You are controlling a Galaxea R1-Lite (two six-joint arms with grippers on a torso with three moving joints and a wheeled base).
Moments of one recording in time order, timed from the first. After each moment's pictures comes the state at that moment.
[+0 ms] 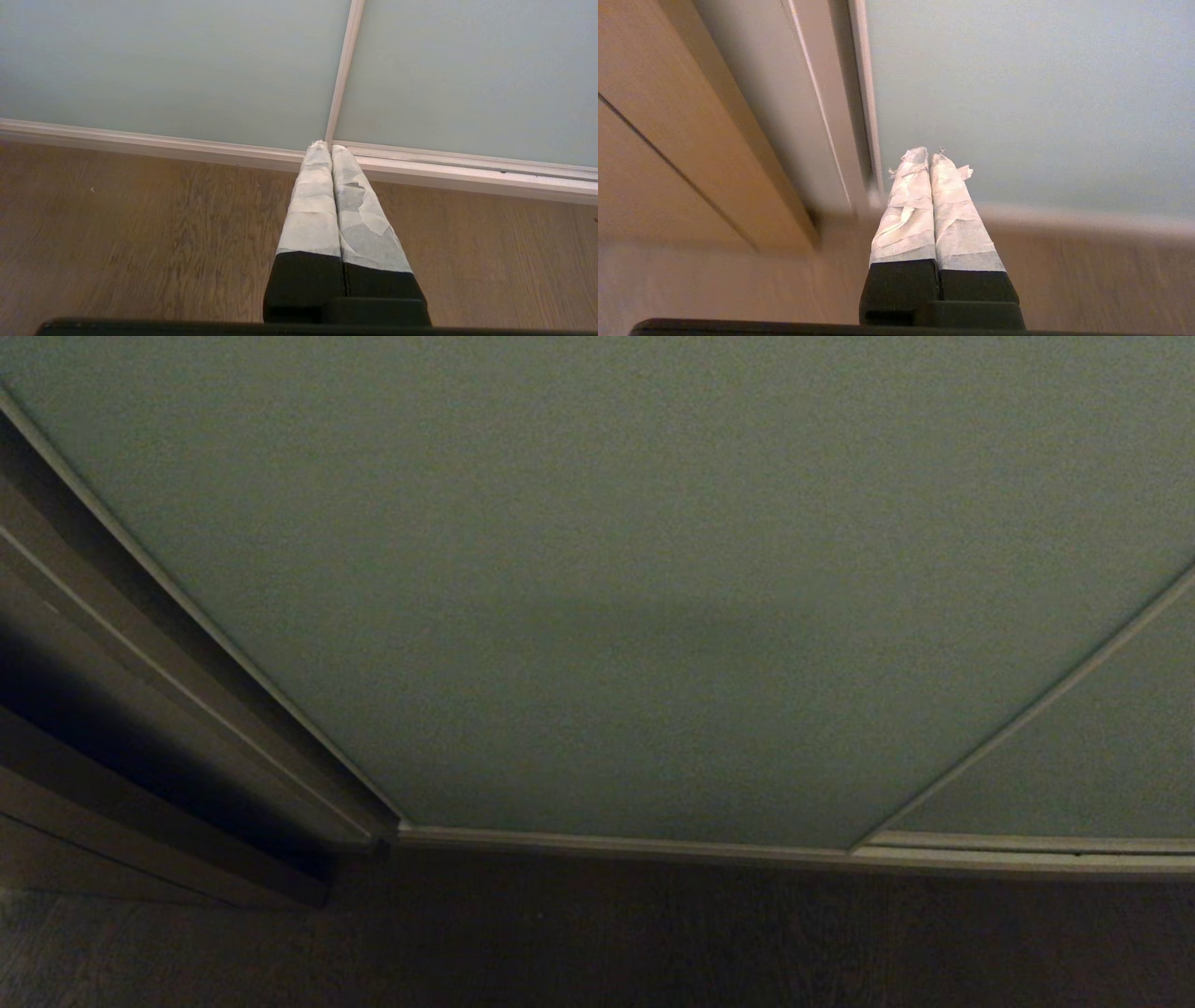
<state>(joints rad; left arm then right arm) -0.01 0.01 -0.19 -0.03 0.02 0.01 0.00 0.00 0.00 -0.01 0.00 0.00</state>
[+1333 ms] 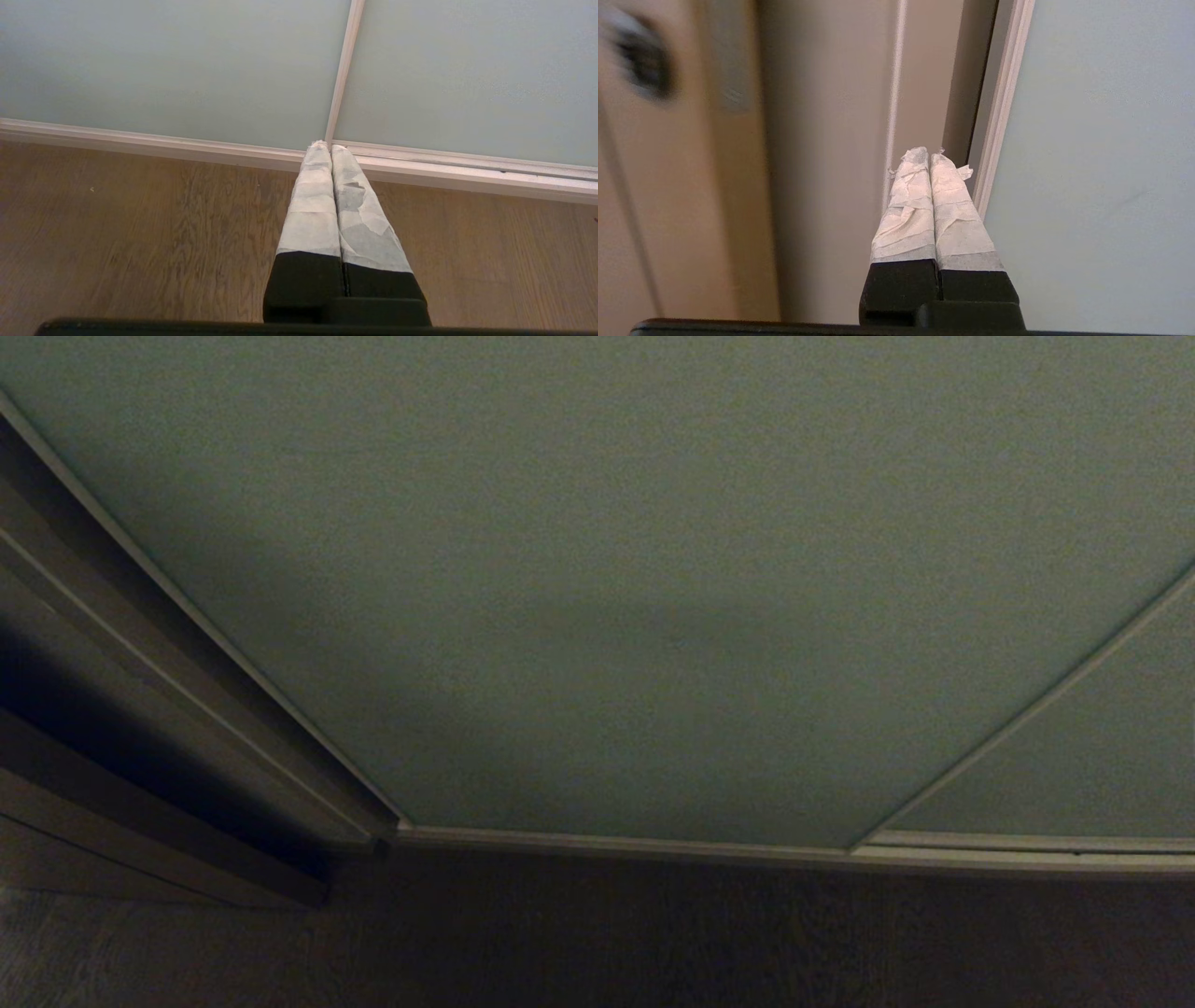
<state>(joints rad) 0.27 0.94 -0.86 -0.78 0.23 -0.12 0.00 0.00 0.00 -0.01 0.00 0.00</state>
